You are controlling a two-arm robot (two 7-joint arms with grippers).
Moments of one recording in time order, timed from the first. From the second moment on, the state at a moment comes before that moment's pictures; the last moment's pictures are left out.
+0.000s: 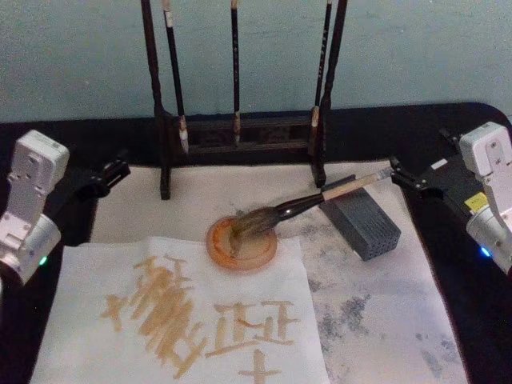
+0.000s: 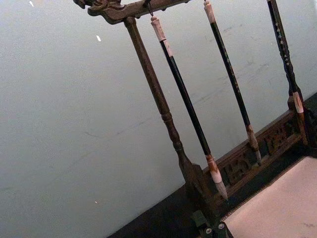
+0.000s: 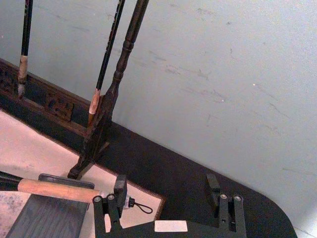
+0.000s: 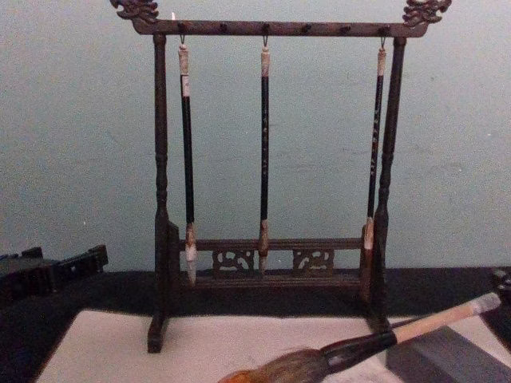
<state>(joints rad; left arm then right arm) -0.20 0.60 0.45 -1.41 -0.25 -0.12 0.03 0.20 0.60 -0.45 -1.41 0.25 -0.12 -0.03</state>
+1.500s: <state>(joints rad) -0.20 0.60 0.45 -1.41 -0.25 -0.12 0.03 0.20 0.60 -0.45 -1.41 0.25 -0.12 -0.03</state>
